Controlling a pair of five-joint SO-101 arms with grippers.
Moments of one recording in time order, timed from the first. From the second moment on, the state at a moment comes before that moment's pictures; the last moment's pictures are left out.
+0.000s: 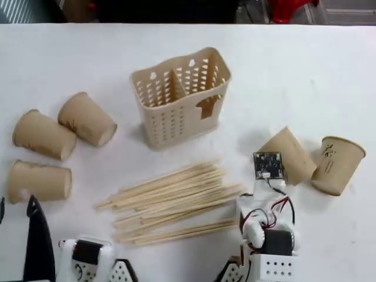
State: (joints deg) left arm 3.6 -105.0 21.2 67.3 -30.0; right arm -0.7 -103.0 96.4 72.3 5.7
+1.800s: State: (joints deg) left arm 5.1 -105.1 -2.5 75.8 -30.0; right arm -0.7 -103.0 96.4 72.3 5.7
